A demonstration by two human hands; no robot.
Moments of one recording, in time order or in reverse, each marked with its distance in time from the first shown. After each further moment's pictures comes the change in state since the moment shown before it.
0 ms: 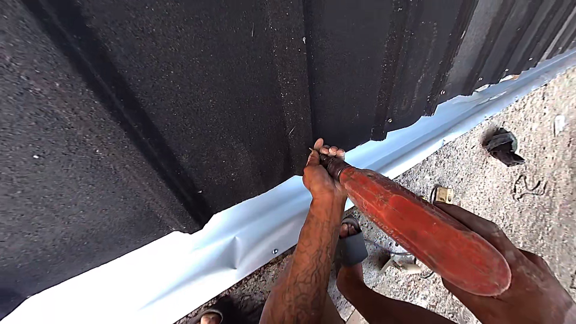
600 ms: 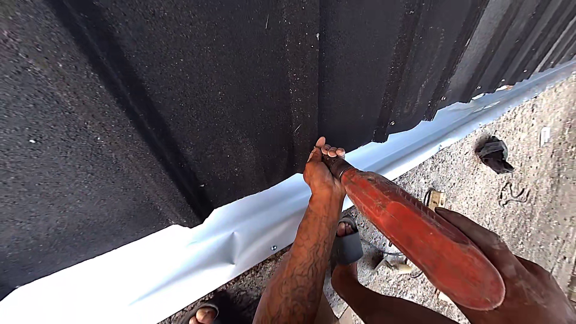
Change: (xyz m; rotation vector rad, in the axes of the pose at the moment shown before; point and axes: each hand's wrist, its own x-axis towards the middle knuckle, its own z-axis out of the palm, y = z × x) left_hand 0.004 0.005 -0.001 0.021 0.001 -0.011; right_hand 0.002 -0.016 -0.006 -0.153 -0.023 -0.039
